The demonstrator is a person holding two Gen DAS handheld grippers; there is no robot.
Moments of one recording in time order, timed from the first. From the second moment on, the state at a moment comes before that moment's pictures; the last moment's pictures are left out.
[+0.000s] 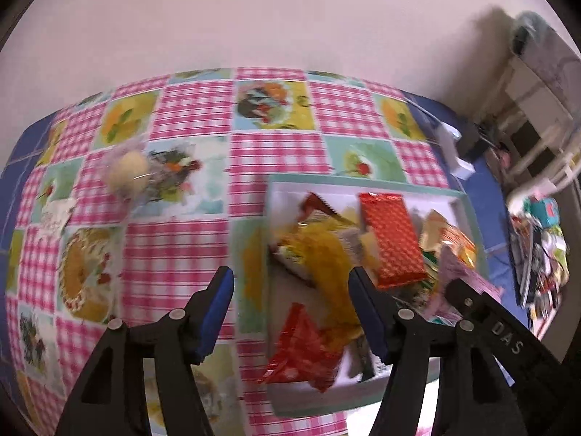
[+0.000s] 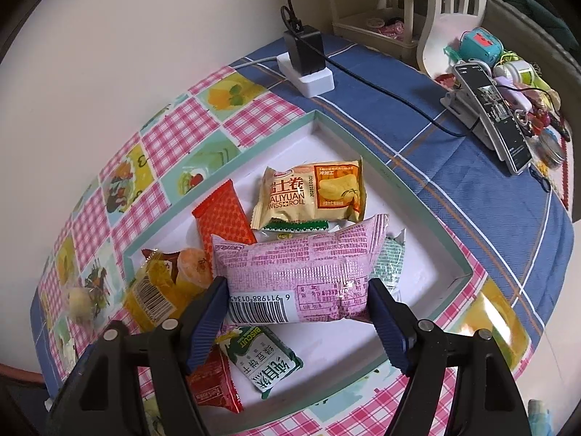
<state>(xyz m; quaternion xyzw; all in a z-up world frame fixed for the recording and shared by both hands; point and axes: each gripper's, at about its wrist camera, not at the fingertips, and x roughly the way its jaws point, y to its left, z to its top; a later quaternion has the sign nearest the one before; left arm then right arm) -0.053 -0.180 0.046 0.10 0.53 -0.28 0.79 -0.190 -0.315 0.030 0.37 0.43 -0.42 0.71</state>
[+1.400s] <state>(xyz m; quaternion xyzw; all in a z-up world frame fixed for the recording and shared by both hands) -0.011 -0.104 0.025 0.03 0.59 -0.11 0.80 -0.168 -0.305 0.025 0.34 0.46 -0.38 0.73</state>
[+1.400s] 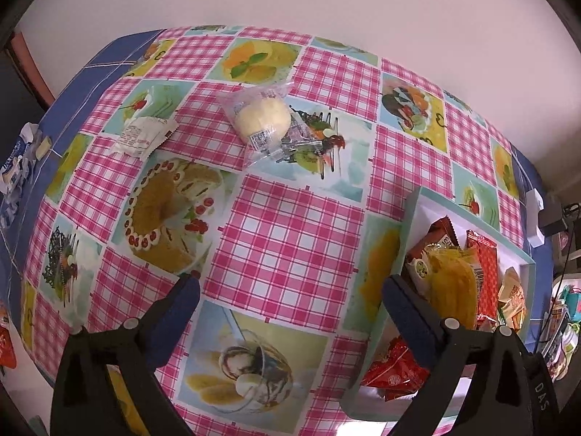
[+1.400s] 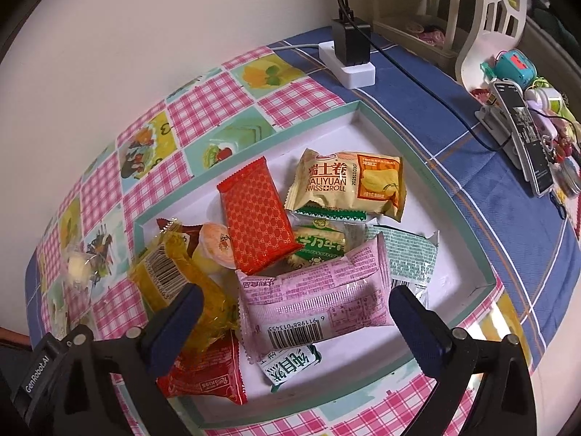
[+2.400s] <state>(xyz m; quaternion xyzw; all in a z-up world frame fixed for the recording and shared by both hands) 0.055 0.042 0.046 -0.03 0.57 -0.01 0.82 -0.090 -0.196 0.050 0.24 0.48 -0.25 0.81</state>
